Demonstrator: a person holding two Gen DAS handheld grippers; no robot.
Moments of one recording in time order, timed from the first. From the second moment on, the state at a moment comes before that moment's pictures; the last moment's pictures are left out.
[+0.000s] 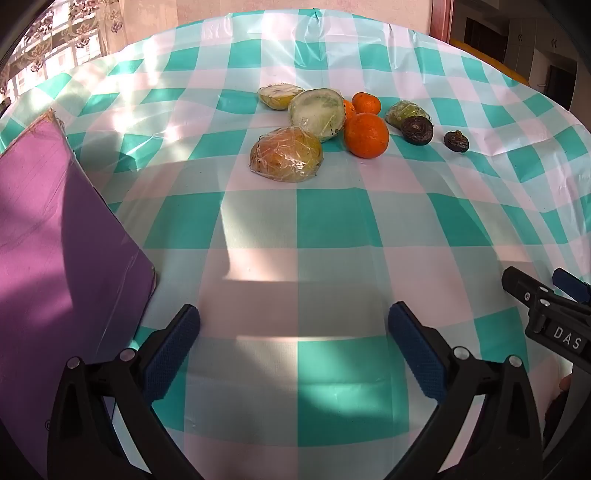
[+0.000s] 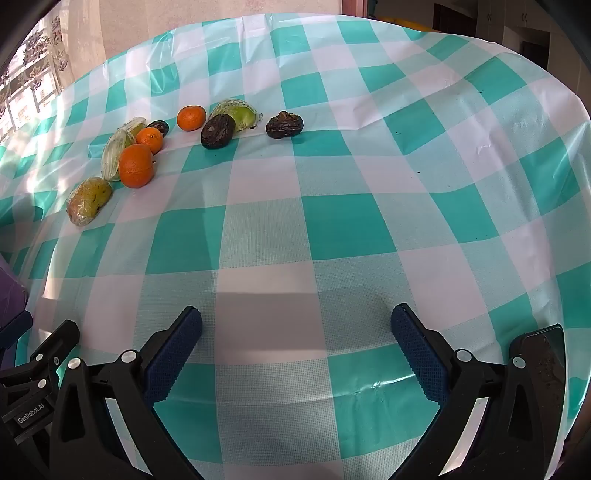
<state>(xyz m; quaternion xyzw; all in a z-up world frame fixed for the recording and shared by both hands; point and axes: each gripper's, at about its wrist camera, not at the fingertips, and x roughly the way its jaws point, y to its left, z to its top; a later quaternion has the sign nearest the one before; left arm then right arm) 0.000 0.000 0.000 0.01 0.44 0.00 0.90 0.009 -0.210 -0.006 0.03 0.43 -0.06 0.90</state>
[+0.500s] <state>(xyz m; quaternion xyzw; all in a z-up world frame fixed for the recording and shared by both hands) 0.000 0.000 0.000 0.01 0.44 0.00 0.90 0.010 -0.210 -0.011 0.03 0.43 -0.06 0.90</state>
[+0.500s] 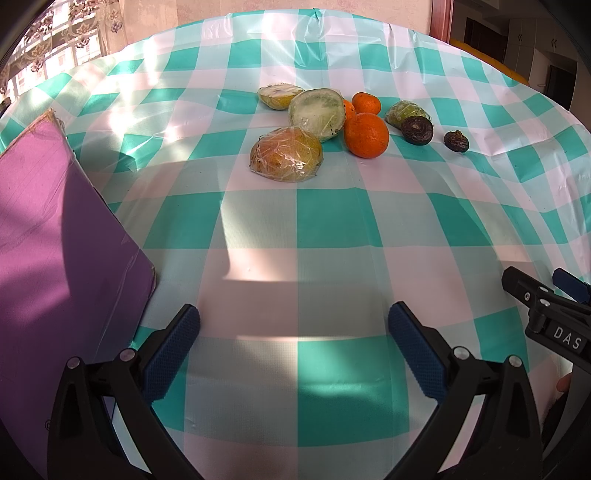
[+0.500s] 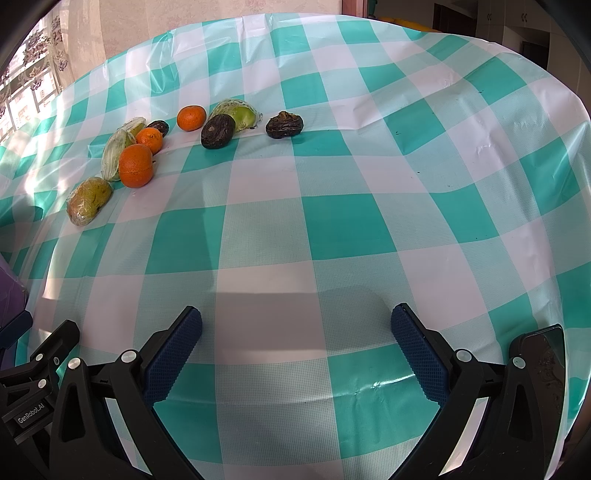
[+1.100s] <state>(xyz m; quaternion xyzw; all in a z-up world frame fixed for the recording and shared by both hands) 0.008 0.003 0.002 0.01 0.45 -0.01 0.89 0.080 -0.141 0.012 -0.05 0.42 0.08 0.90</state>
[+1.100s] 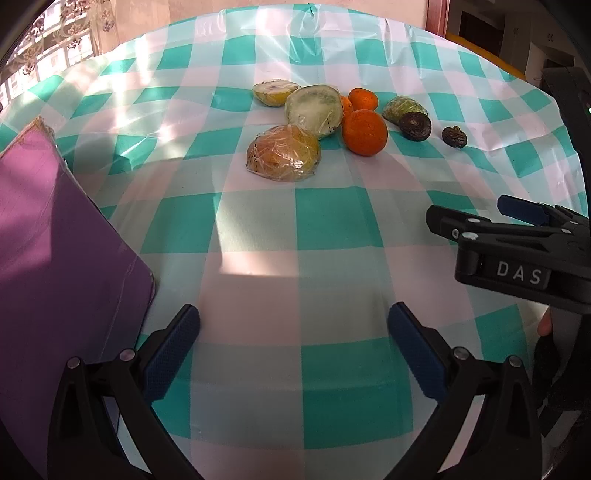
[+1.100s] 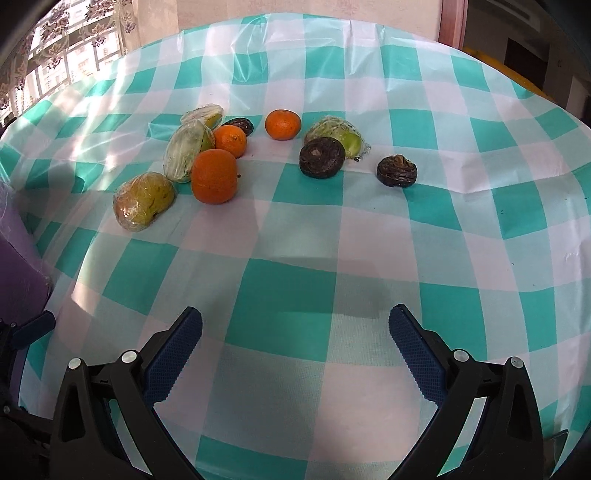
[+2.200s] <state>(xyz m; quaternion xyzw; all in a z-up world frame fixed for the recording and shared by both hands) 0.113 -0.005 0.015 0.01 0.40 0.00 0.91 0.150 -0.156 0.020 0.12 0.39 0.14 0.90</state>
